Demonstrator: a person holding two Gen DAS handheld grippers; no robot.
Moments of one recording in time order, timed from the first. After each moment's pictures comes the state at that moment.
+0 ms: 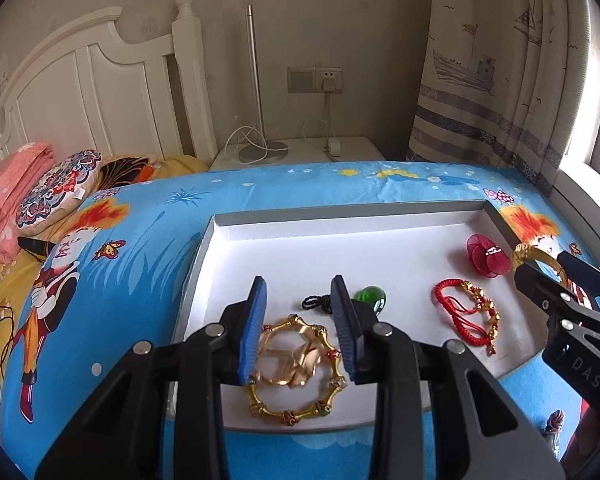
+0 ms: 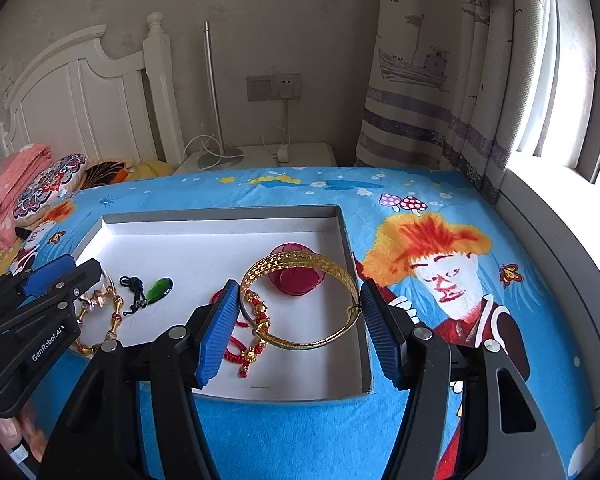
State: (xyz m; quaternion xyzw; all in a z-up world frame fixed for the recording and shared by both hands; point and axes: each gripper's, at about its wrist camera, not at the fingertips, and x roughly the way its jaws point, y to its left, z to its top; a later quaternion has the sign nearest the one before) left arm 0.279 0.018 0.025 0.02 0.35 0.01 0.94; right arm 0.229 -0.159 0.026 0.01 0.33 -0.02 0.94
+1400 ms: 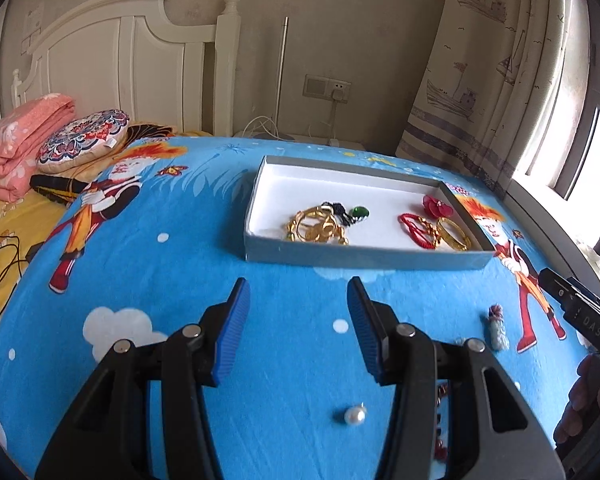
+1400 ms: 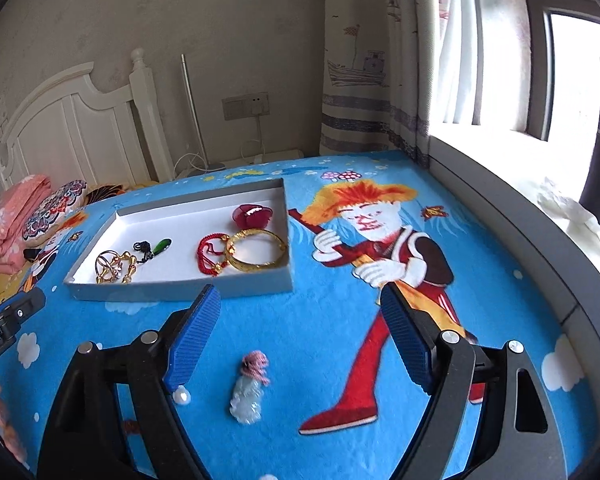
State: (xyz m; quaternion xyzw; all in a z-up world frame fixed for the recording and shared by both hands) left arm 0.109 0.059 0.038 -0.06 0.33 0.00 0.94; right arm 0.093 -0.209 0.031 0.07 0.30 -0.06 0.95
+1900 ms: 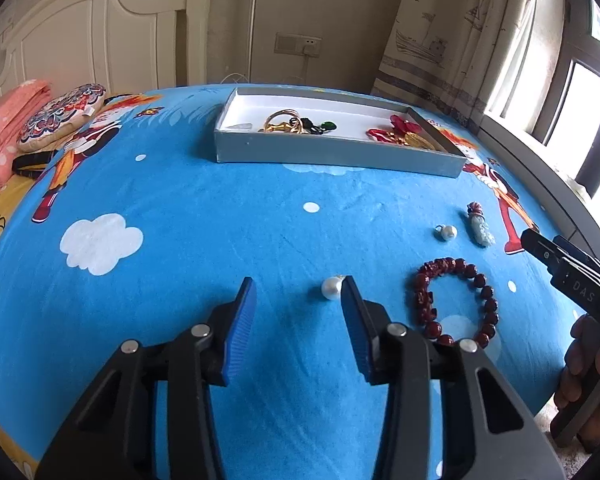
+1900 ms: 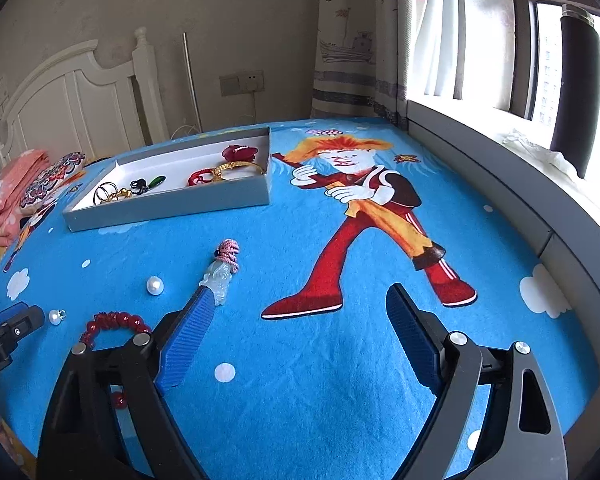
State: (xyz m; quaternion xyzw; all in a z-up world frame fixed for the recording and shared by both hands) left arm 0.061 0.037 -0.008 -0.03 0.39 -0.05 0.92; right arm 0.044 -0.206 -0.006 0.04 0.31 -0.05 0.95
